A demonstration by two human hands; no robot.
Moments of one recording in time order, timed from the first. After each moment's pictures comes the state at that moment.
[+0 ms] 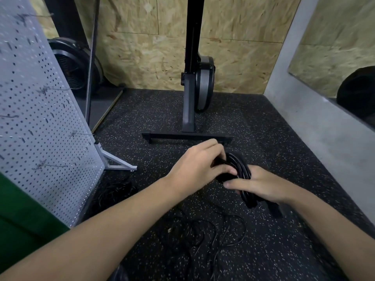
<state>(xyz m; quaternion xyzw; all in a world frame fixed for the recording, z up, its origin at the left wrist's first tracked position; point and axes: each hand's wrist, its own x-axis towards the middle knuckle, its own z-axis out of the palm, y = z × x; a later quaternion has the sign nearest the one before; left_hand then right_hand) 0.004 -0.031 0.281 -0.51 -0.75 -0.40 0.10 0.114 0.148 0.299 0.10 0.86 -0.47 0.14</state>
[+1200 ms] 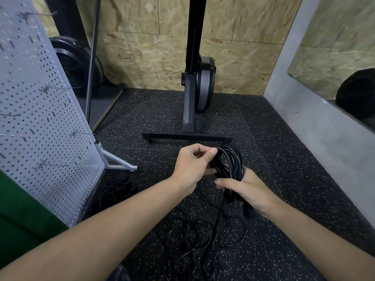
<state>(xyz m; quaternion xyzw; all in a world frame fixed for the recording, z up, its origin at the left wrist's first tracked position) 0.003 -0.023 0.266 -0.14 -0.63 -0.74 -0.20 0.107 0.116 0.268 0.16 0.79 -0.59 -0.01</state>
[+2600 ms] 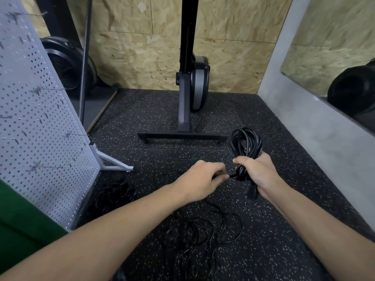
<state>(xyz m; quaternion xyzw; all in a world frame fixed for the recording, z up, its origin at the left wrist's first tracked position) 0.012 -0.023 0.252 -0.48 -0.80 -0.33 -0.14 0.090 0.150 0.273 0.33 0.72 -0.59 -0.17</state>
